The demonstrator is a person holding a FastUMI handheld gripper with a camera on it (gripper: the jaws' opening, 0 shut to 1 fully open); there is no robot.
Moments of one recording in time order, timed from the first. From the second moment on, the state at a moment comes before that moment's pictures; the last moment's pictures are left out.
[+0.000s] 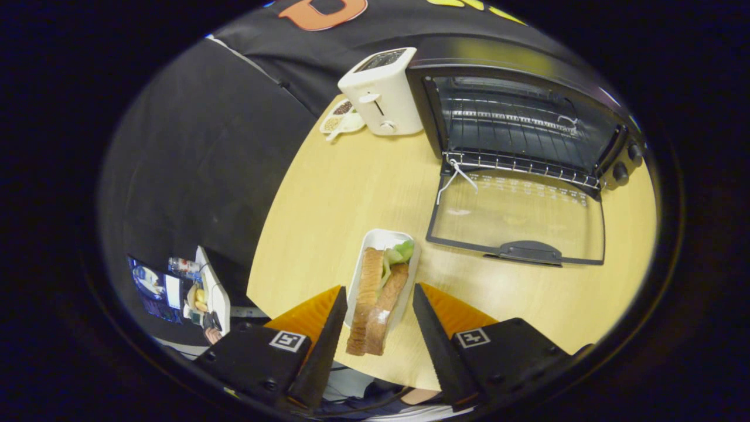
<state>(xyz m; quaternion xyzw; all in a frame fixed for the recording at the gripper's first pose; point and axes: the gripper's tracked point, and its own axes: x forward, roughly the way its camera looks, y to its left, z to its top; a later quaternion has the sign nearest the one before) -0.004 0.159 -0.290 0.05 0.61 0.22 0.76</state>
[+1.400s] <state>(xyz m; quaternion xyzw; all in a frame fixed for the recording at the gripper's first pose) 0.016 0.124 -0.227 0.36 0.50 0.27 0.74</state>
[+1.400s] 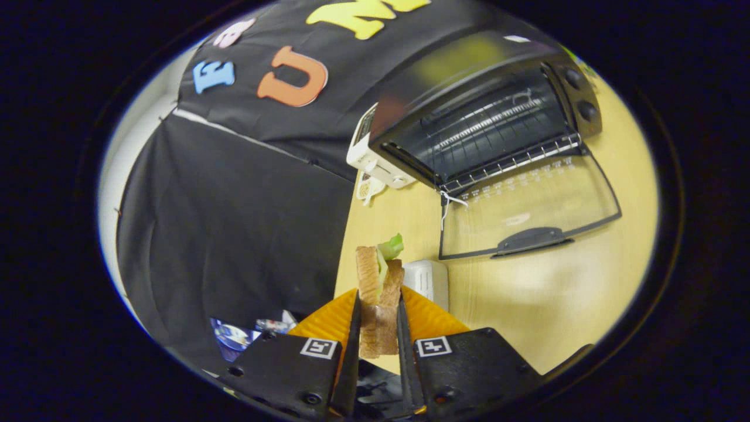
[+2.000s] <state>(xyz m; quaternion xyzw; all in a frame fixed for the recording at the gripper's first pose) 0.110 0.053 -0.275 0.58 0.26 0.16 0.76</state>
